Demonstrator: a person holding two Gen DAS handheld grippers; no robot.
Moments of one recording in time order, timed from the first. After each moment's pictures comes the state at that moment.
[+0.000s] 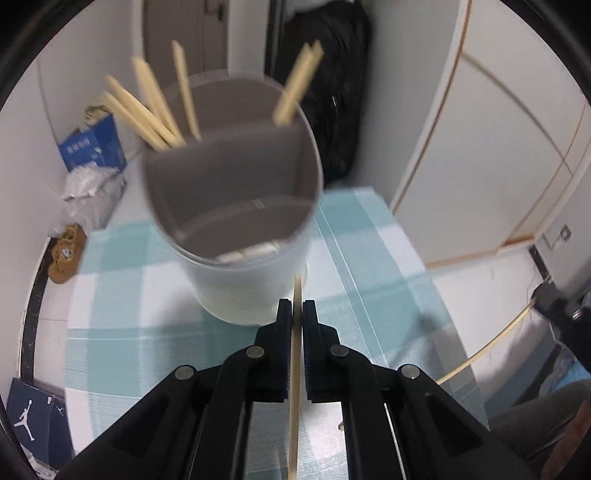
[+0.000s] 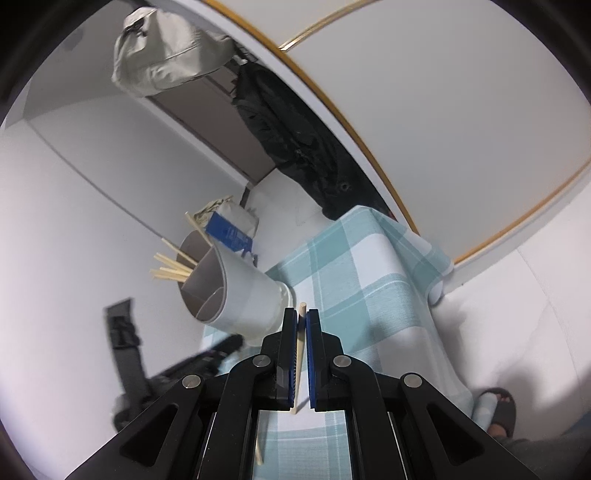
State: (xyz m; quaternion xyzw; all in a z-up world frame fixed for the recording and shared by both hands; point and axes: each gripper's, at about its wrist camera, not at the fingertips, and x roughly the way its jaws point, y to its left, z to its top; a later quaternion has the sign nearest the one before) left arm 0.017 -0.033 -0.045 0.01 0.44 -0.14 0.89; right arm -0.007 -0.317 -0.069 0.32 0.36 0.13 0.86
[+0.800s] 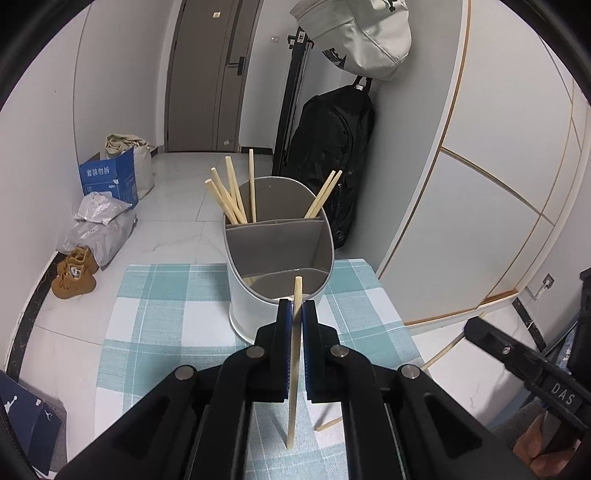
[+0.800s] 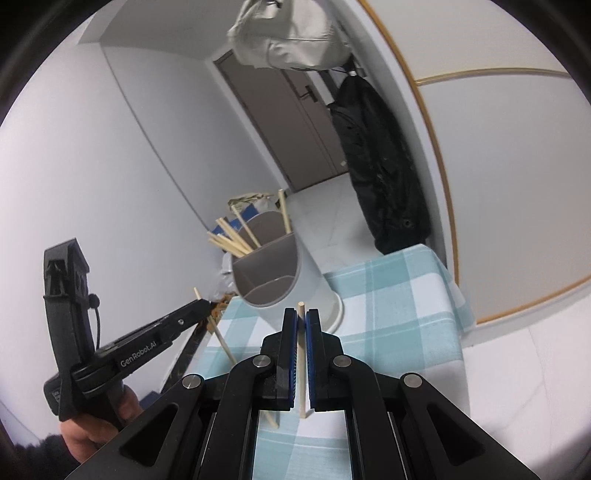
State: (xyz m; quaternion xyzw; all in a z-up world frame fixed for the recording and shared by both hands) left arm -0.004 -0.019 -0.020 -0.05 0.34 -0.15 0.93; right arm -0.029 -0.246 -0.033 0.19 0.30 0.19 0.91
